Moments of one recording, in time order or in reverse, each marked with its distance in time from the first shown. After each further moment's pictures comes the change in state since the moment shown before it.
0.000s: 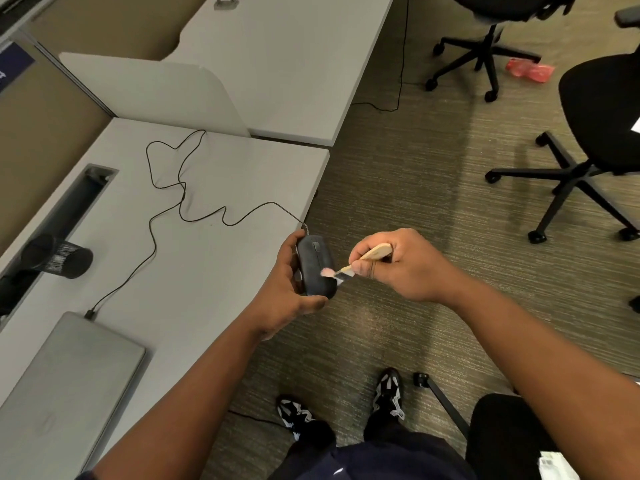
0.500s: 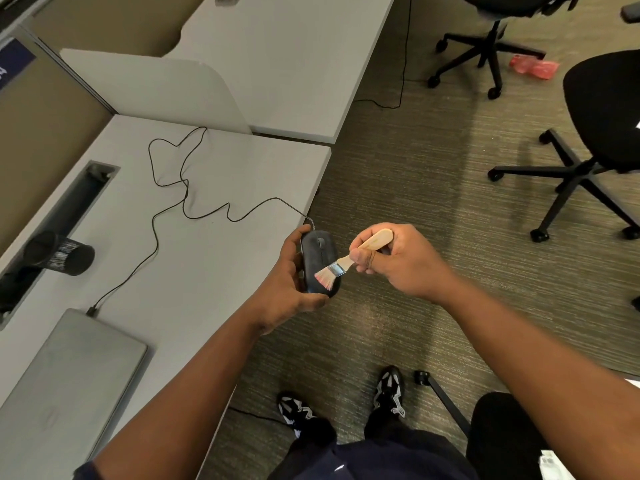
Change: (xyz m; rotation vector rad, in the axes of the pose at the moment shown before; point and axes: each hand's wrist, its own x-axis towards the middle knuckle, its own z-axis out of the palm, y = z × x) left_hand 0.002 0.006 -0.002 0.012 -0.067 0.031; right_hand 0.007 0.007 0.010 0.222 0.100 0.053
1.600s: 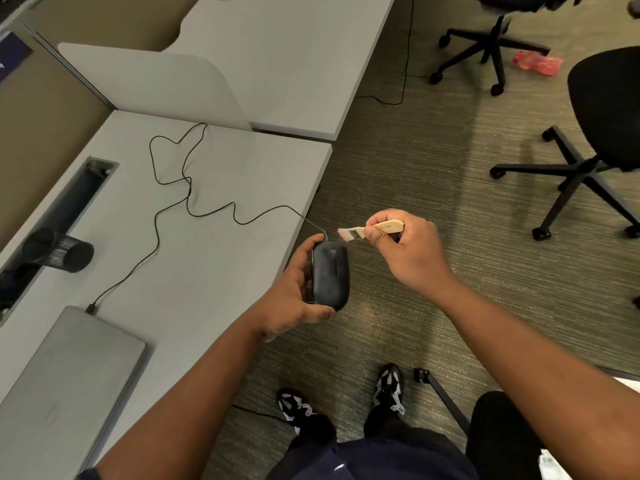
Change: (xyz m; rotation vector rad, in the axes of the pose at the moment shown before) left_hand -0.007 -0.001 0.008 0.013 -0.082 -0.049; right_hand 0.009 0.015 0.003 -0.226 0.358 -0.048
